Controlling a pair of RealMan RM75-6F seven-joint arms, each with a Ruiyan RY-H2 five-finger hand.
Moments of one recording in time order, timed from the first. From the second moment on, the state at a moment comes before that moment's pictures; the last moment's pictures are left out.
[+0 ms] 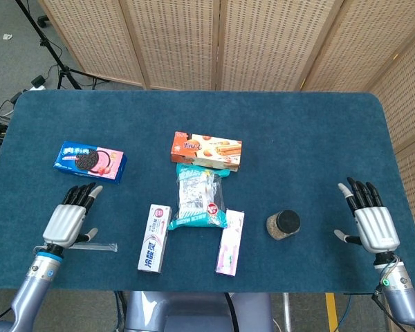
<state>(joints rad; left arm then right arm) -0.34 -1.34 -0.09 -1.66 1.32 1.17 0.31 0.31 -1.28 -0.05 -1.34 -1.42 1.47 0.01</state>
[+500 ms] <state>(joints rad) -0.54 -1.29 -0.26 -1.69 1.09 0.92 0.32 0.28 -1.26 0.01 -1.35 -1.42 1.44 0.05</state>
